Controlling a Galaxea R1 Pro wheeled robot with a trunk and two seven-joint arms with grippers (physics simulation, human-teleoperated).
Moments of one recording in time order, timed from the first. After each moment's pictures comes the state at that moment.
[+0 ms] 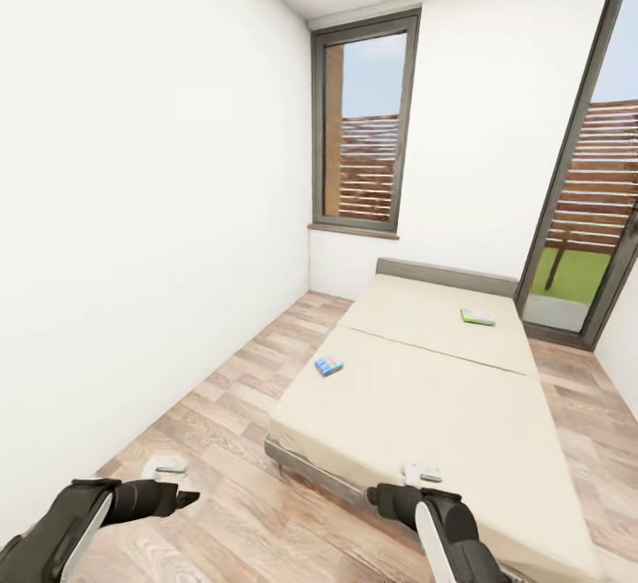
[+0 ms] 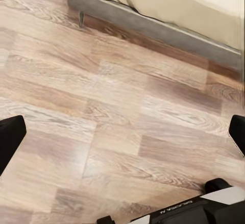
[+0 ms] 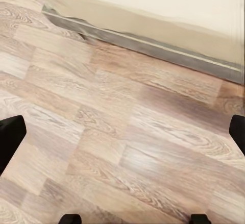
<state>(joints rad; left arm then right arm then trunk) -0.38 0.29 0.02 -0.86 0.00 0.61 -0.61 -0.21 0.16 0.00 -1.25 -0.16 0.80 -0.13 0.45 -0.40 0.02</state>
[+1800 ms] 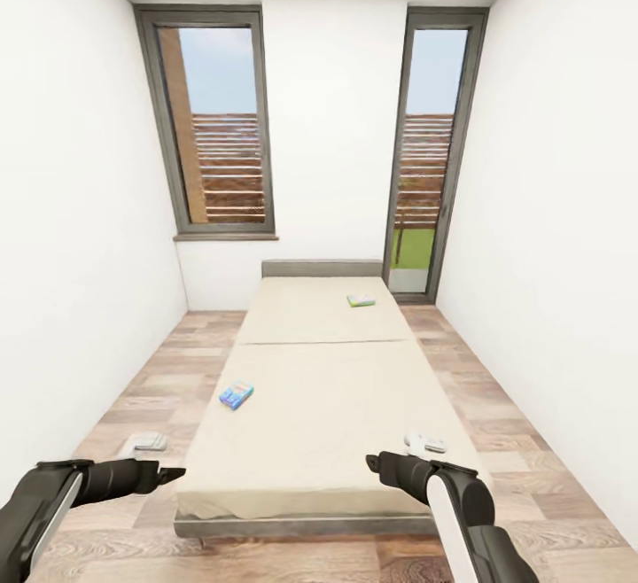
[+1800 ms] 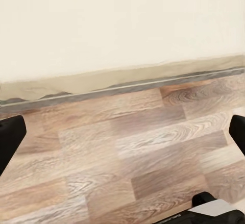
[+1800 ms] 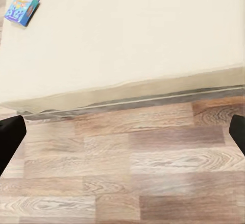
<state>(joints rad) -0.38 0.35 0.12 -0.98 0.00 0.69 -0.75 -0.21 0.16 0.00 -1.48 -0.23 0.93 -0.13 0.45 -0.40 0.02</state>
